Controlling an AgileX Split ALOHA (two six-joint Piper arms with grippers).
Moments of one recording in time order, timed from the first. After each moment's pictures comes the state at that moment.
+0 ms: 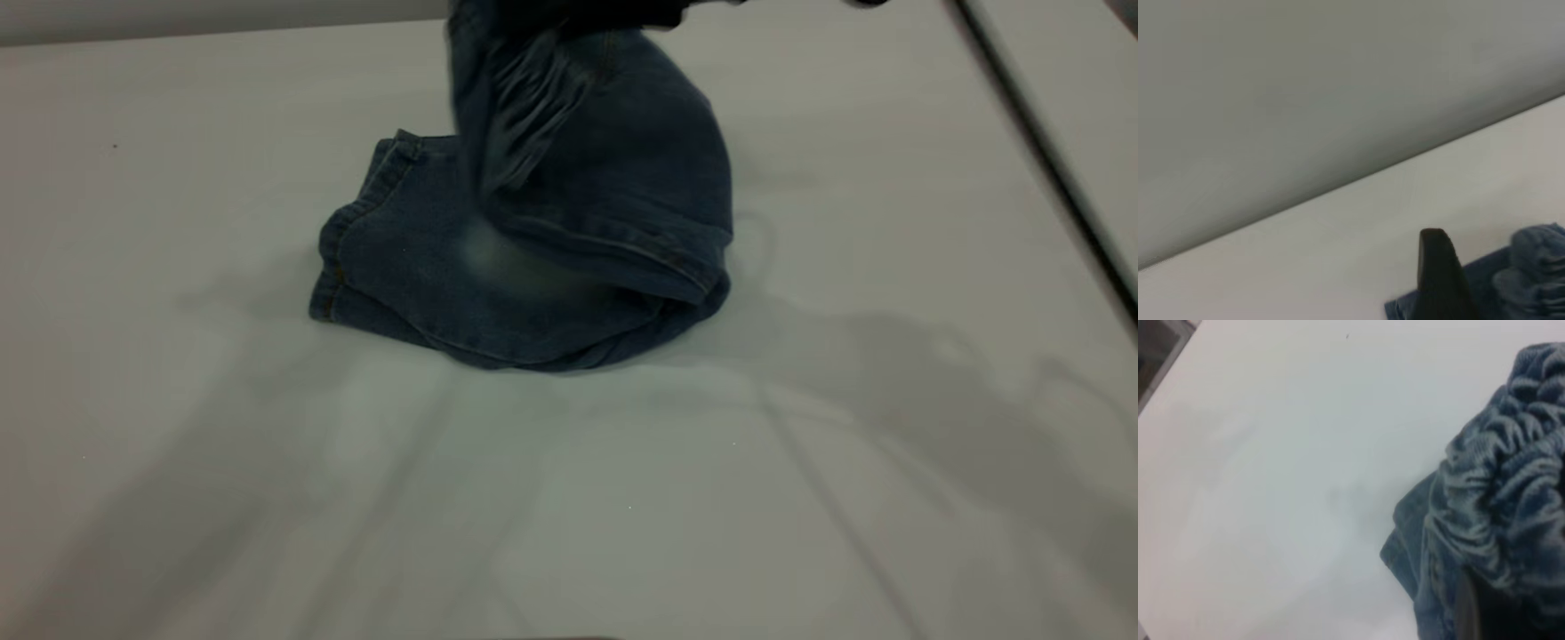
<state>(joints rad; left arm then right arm) -0.50 1.37 -1.34 0.34 0.48 -0.23 0.49 1.95 -1.12 1.80 0.44 -1.43</state>
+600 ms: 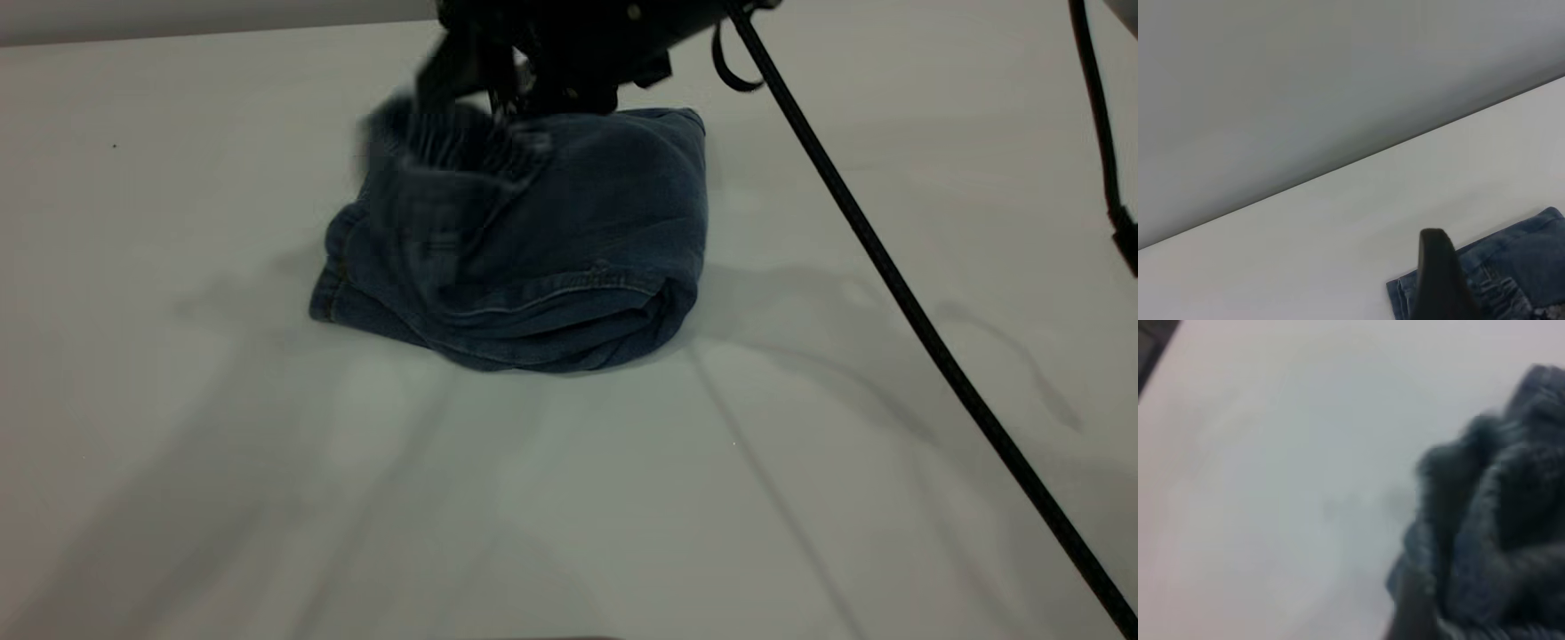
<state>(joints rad) -0.50 1.37 -1.34 0.34 0.52 -0.23 0.50 2.18 -1.33 1.79 0.52 -1.39</state>
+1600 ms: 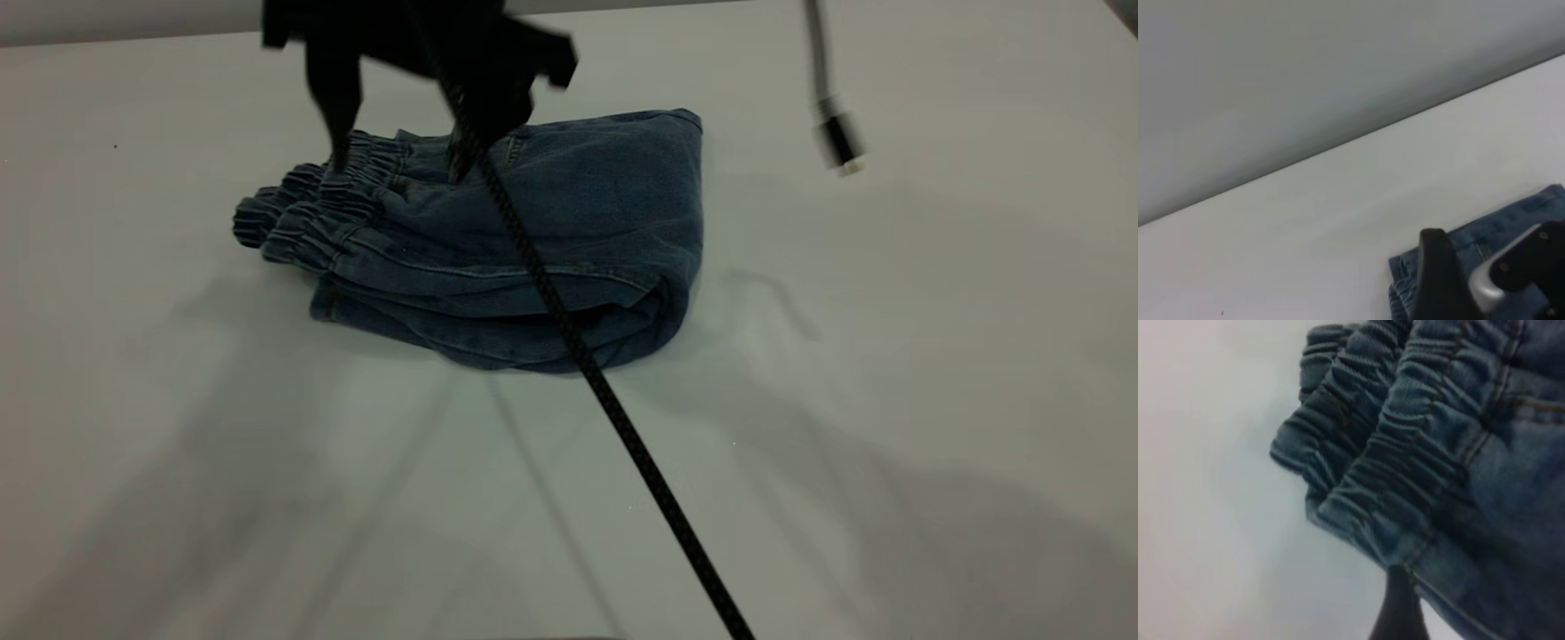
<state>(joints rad) -0.50 1.39 -1.34 0.34 0.56 -0.23 0.70 2.40 -1.97 0.33 0.82 0.41</state>
